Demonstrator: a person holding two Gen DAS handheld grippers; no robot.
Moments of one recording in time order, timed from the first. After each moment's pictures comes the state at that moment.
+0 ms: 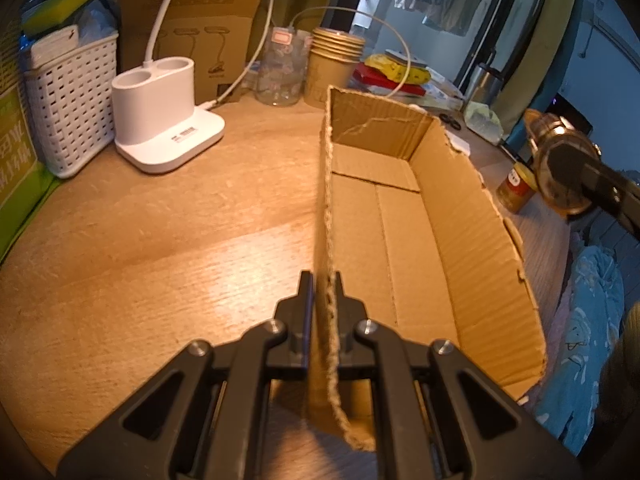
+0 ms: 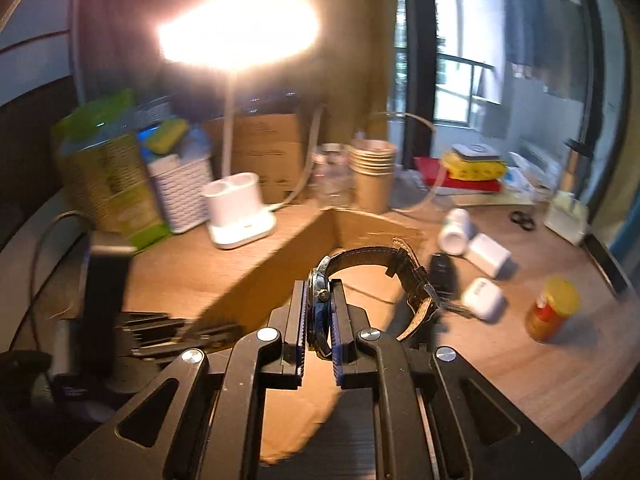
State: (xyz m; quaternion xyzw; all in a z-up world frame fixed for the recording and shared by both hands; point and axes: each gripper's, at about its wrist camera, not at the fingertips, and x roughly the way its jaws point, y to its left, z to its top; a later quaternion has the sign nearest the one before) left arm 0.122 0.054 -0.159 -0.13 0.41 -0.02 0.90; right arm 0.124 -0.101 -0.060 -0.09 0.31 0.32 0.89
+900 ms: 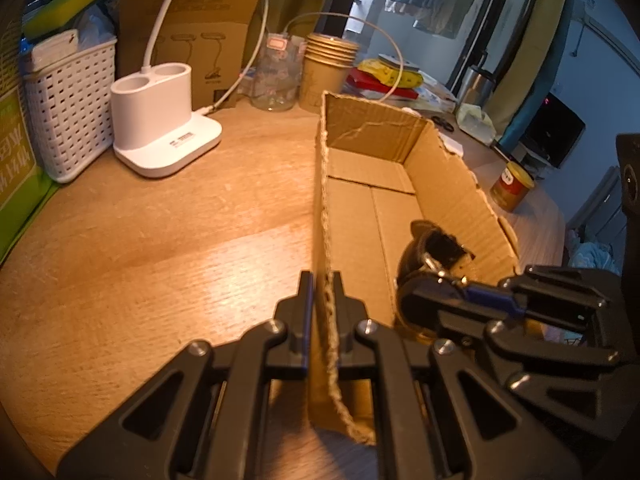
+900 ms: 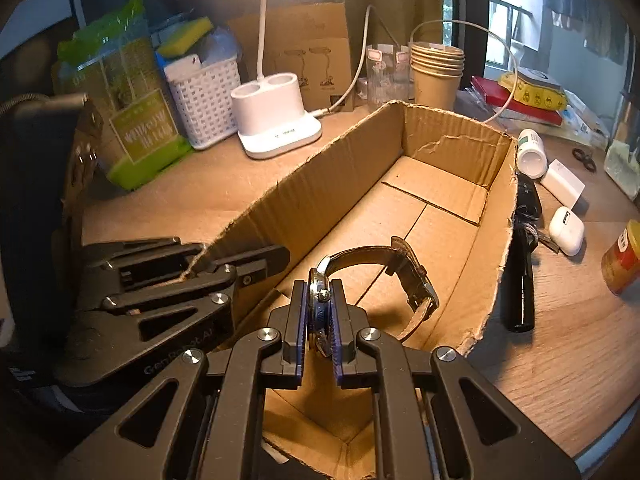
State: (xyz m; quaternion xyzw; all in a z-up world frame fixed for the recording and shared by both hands) left arm 0.116 0.055 -0.159 -0.13 0.40 -0.04 0.91; right arm 0.123 -0.054 -0.130 -0.12 0.42 0.34 0.83
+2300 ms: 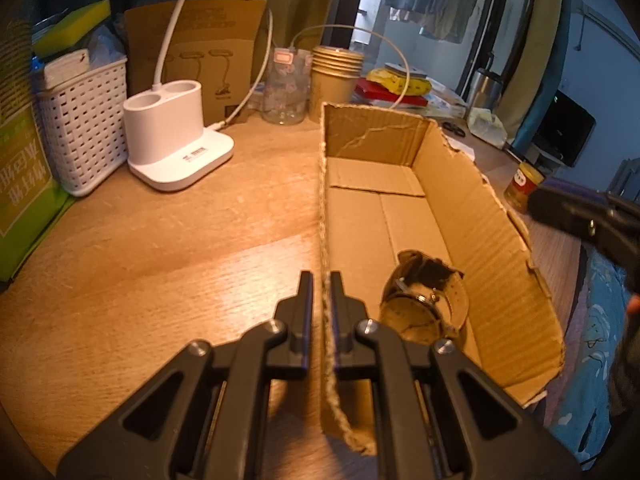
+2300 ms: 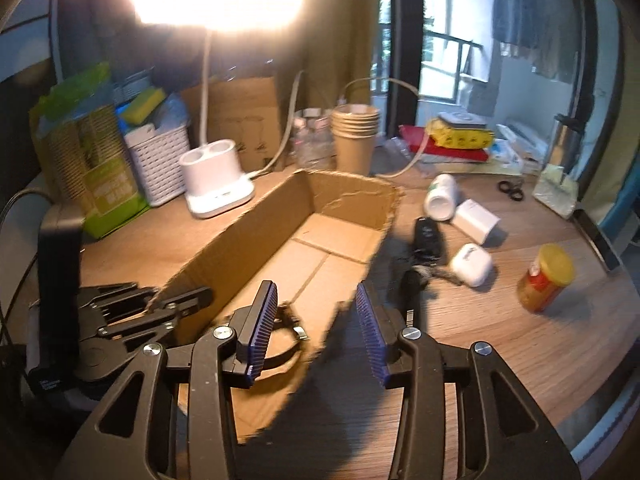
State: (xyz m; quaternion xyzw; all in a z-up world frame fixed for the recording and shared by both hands) left arm 0.112 0.049 -0.160 -0.10 0.38 0.00 0.92; right arm 0.130 -0.116 -0.079 -0.10 0.35 0.26 0.89
